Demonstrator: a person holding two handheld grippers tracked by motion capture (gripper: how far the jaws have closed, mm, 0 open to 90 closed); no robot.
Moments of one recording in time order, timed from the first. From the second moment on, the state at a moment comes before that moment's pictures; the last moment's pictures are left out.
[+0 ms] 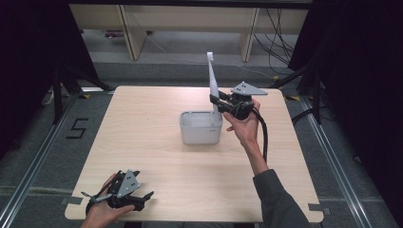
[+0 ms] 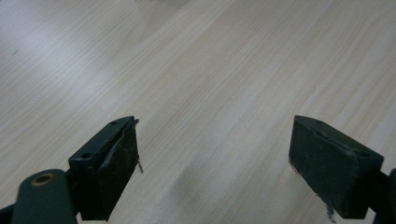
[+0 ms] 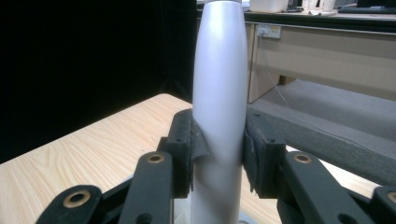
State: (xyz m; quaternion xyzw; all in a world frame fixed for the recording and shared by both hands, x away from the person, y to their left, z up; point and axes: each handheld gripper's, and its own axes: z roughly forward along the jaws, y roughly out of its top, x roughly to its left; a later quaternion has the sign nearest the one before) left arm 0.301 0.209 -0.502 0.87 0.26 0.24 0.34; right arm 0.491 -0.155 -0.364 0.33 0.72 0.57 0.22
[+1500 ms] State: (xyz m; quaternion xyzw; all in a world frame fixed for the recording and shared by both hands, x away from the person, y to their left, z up) left arm 0.300 0.209 -0.501 0.87 0.25 0.24 0.35; right arm 0.513 -0.103 -0.402 0.32 0.75 0.54 0.21
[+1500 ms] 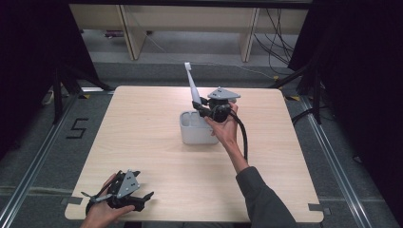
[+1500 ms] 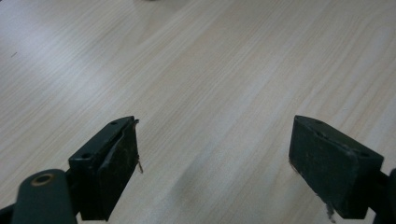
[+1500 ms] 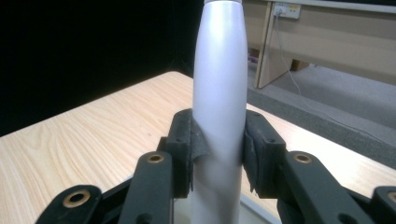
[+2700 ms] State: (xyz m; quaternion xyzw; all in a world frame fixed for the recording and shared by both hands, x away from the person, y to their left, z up) left arm 0.300 0.208 -0.502 0.87 0.26 0.24 0.35; right arm 0.511 -0.097 -0.429 0.31 0.79 0.48 0.20
